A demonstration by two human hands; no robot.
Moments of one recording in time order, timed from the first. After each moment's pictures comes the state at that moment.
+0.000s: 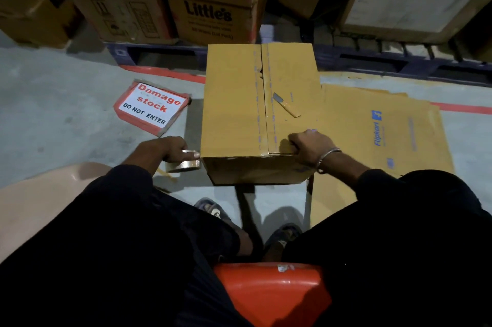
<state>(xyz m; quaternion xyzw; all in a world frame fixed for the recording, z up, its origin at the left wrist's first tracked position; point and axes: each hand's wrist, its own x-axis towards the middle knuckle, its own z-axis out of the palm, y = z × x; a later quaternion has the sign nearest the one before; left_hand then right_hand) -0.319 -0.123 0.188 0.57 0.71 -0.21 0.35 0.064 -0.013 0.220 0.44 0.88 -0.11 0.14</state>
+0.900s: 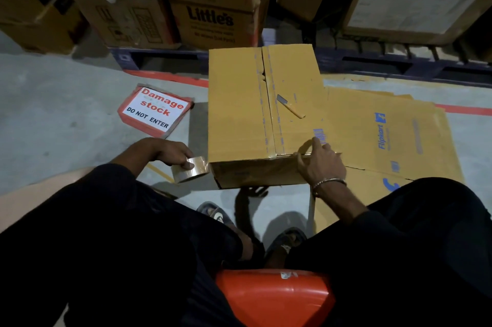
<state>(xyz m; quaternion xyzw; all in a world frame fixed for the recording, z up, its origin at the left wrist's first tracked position) -0.330 -0.122 0.203 0.50 0.68 -0.14 0.52 0.070 -0.059 0.204 0.67 0.73 -0.14 0.05</state>
